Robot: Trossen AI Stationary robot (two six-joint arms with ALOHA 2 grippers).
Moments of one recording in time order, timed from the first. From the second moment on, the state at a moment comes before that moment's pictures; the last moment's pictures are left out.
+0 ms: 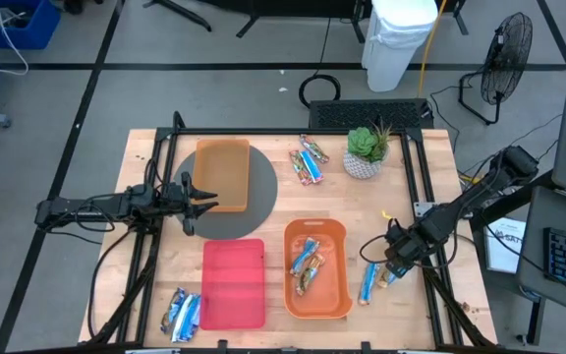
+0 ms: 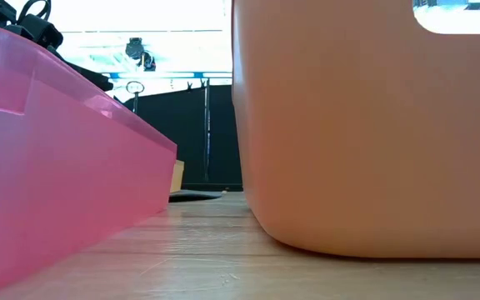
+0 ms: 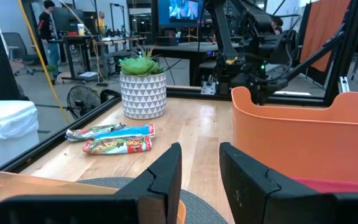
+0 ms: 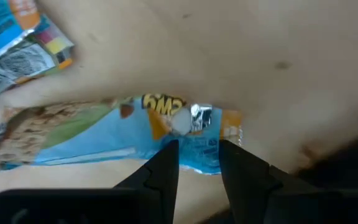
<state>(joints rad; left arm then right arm) 0.04 0.11 0.01 0.08 -0.11 -0.02 0.63 1.05 0.41 -0.84 -0.24 1.48</state>
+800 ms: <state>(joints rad) 0.04 0.11 0.01 0.08 -0.11 -0.02 0.62 0.93 0.37 -0.53 0.03 1.28</state>
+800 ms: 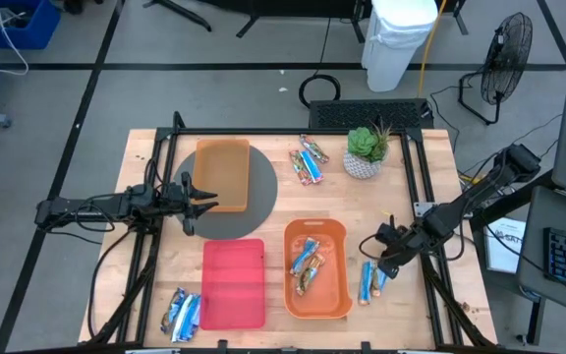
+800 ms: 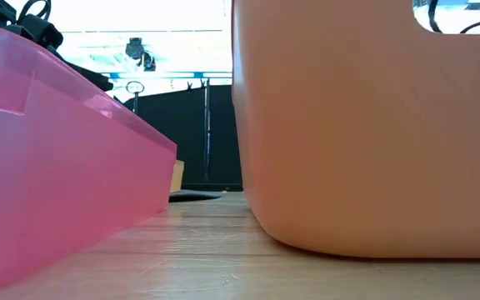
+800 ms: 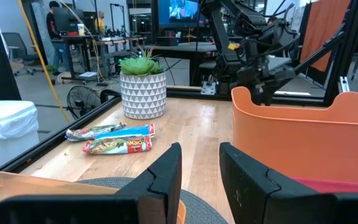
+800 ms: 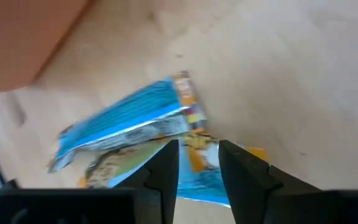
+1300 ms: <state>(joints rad) 0.04 0.11 0.01 0.08 -0.11 -0.02 0.72 1.00 0.37 -0.11 -0.05 0.73</state>
